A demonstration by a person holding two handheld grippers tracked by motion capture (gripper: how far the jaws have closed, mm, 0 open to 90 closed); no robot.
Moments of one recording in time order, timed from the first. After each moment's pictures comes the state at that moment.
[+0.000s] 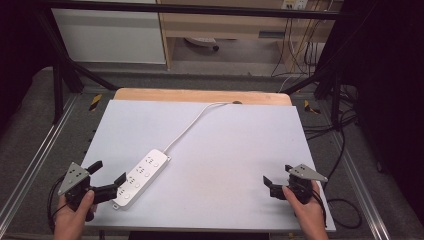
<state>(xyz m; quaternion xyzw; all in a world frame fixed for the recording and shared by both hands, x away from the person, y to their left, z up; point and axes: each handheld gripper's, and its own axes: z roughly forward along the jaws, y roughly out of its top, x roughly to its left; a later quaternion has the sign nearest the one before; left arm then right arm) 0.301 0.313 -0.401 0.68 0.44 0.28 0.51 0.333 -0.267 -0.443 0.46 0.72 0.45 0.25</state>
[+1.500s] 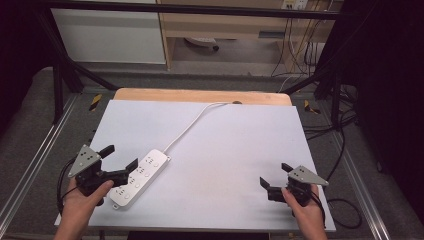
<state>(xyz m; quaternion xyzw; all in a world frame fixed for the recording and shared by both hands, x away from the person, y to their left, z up) 0.323 0.280 -0.359 0.70 0.41 0.27 0.52 0.324 -0.257 -0.432 0.42 0.72 0.49 0.26</state>
